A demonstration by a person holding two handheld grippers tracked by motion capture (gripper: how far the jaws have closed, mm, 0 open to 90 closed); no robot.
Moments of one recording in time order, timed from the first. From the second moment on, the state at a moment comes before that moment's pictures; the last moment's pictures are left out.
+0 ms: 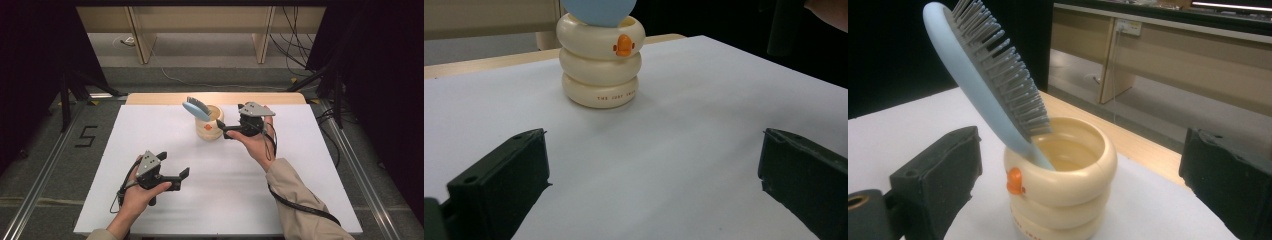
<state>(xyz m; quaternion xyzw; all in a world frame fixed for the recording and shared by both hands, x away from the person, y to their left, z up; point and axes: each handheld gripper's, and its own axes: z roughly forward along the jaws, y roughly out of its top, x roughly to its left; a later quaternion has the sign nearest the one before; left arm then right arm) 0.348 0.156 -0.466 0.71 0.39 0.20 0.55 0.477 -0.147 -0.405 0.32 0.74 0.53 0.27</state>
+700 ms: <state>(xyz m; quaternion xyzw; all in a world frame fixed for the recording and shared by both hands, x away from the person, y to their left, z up) 0.349 0.159 -0.467 0.71 0.40 0.21 0.54 0.459 -0.192 -0.413 0.33 0.74 0.52 0.26</state>
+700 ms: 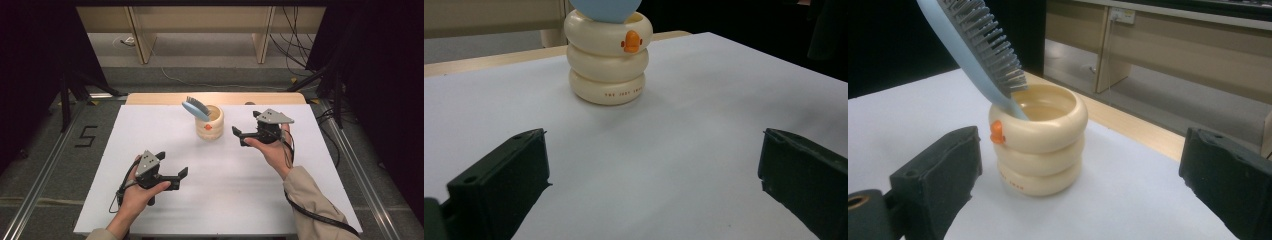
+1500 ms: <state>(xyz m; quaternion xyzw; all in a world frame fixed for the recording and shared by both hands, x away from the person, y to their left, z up) 0.349 0.163 -0.467 0.71 0.40 0.21 0.54 0.419 -0.239 -0.426 0.33 0.75 0.51 0.25</state>
